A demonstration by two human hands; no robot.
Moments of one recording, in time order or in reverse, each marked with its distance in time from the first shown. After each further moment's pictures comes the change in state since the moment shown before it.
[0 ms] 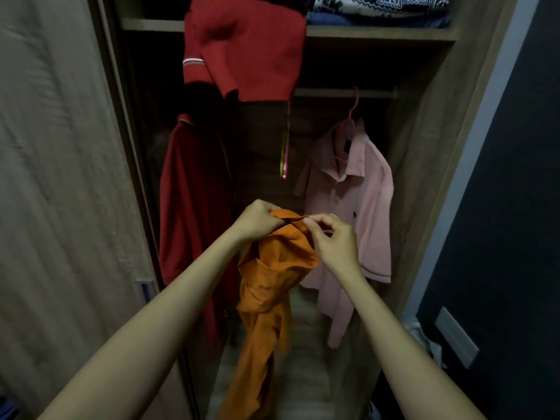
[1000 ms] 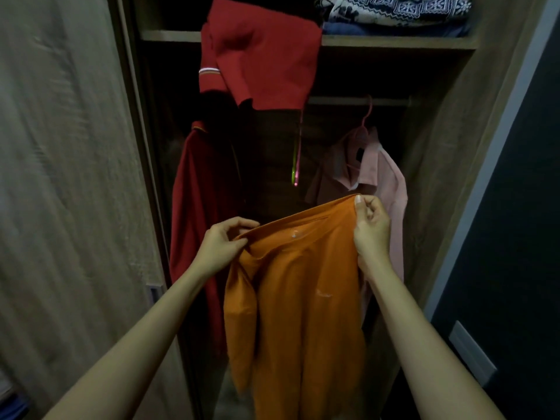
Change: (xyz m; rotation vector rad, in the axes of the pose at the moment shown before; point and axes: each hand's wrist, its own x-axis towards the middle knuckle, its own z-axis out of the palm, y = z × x) left_hand -0.048 -0.061 -0.034 -0.229 0.228 0.092; right_hand 0.037 -0.011 -0.016 0.198 0.247 0.145
